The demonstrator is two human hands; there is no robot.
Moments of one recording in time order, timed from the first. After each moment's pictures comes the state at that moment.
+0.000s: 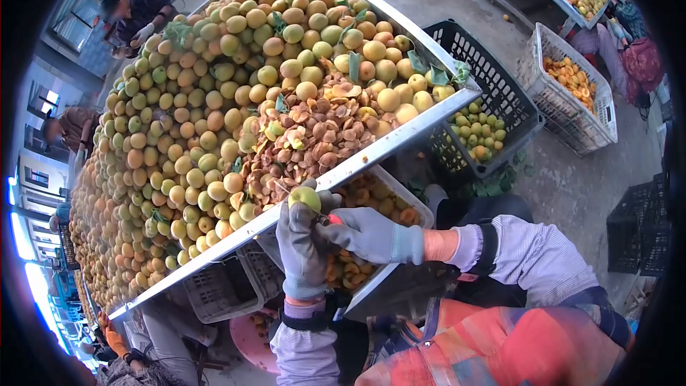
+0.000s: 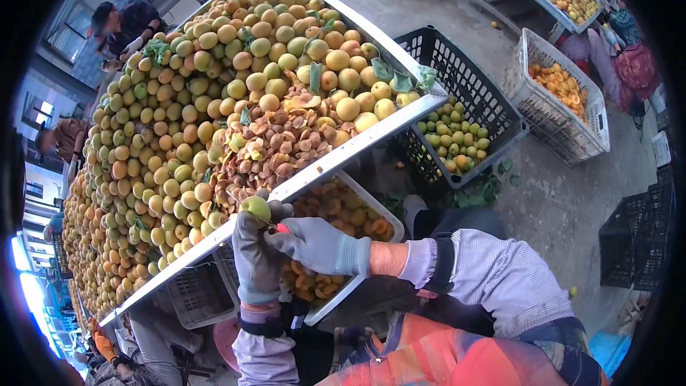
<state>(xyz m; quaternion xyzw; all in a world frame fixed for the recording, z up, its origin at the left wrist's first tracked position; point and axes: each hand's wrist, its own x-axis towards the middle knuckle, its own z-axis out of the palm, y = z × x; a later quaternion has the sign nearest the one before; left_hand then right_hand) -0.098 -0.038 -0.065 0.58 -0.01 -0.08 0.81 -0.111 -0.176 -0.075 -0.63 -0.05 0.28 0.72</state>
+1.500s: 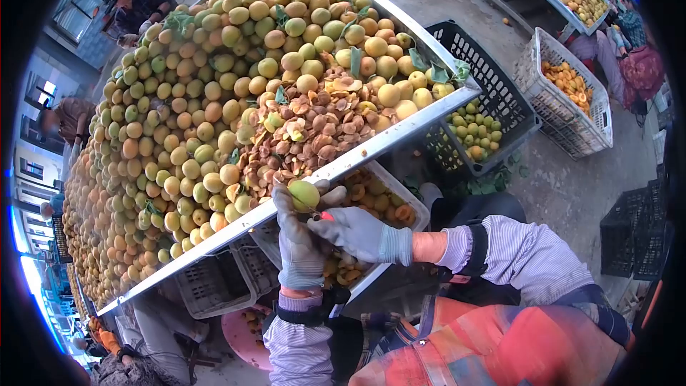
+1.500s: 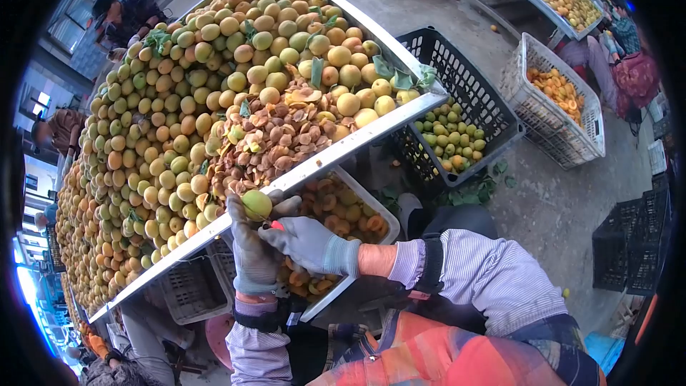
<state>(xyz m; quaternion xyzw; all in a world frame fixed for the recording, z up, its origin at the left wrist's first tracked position) -0.093 -0.038 -0.066 0.49 0.11 -0.18 0.84 -0.114 -0.154 -0.099 -0.58 0.00 0.32 0.75</state>
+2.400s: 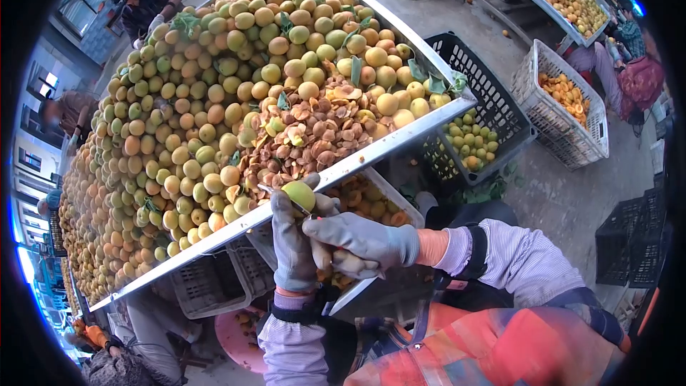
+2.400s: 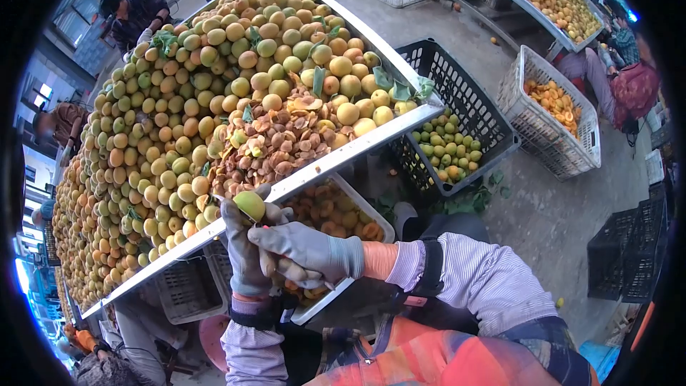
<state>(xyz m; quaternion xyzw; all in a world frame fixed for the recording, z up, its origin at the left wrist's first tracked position) -0.098 -0.044 -0.051 0.52 0.05 -0.11 0.85 -0.111 -0.178 -0.046 -0.32 -0.05 0.49 0.81</state>
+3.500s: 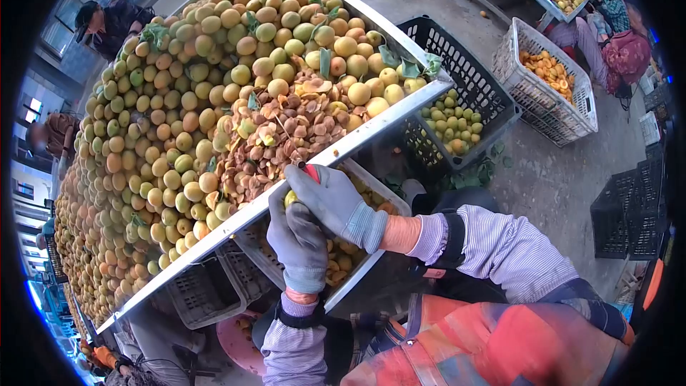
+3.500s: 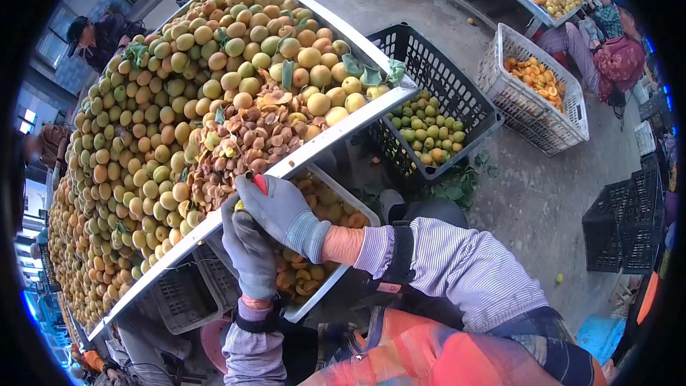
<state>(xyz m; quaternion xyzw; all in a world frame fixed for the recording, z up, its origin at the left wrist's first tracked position) -0.111 -0.058 -0.070 0.83 -0.08 0.08 0.55 -0.084 -0.158 -0.062 -0.59 0.11 0.08 0.79</state>
